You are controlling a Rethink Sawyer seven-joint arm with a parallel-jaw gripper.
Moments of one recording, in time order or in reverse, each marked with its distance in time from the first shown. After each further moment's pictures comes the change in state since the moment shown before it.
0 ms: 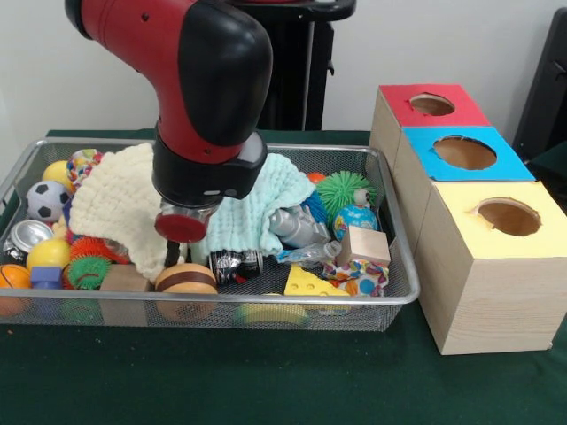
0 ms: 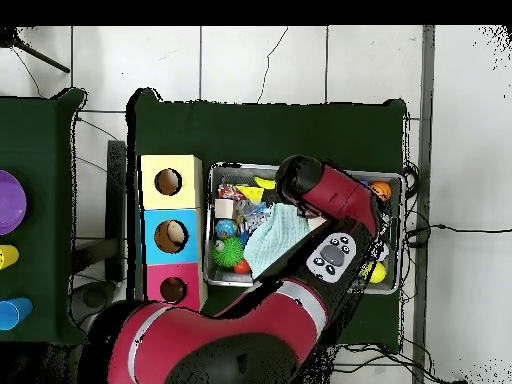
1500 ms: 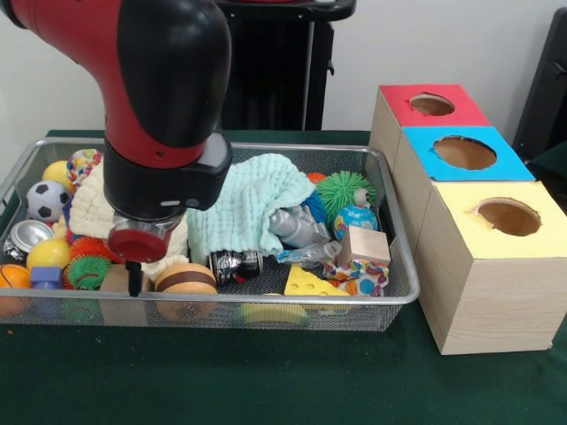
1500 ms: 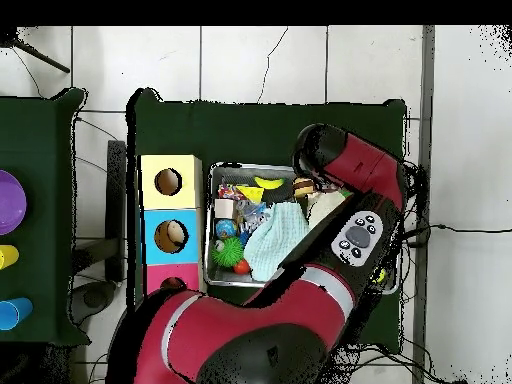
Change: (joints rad) arm -0.076 0.041 -0.029 -0.215 0.000 0.095 0.000
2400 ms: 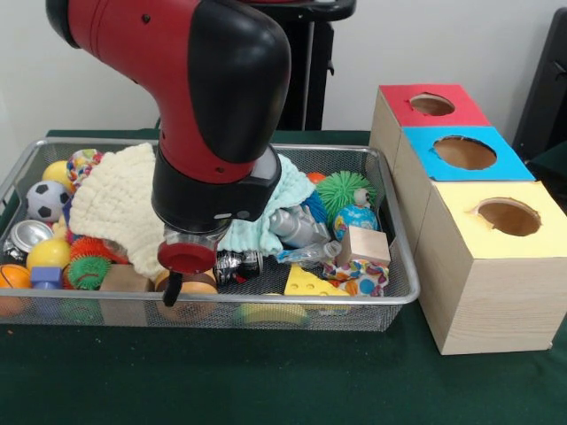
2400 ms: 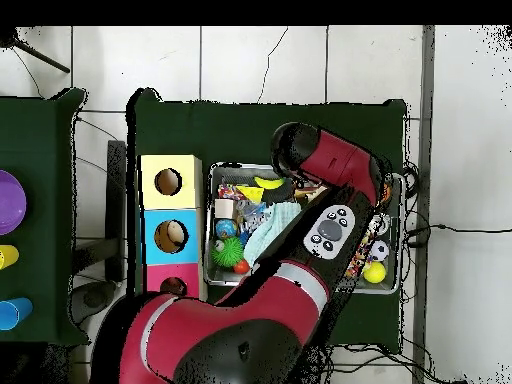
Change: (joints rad) arm 0.055 0.020 -0.004 -0.010 0.000 0.000 0.000
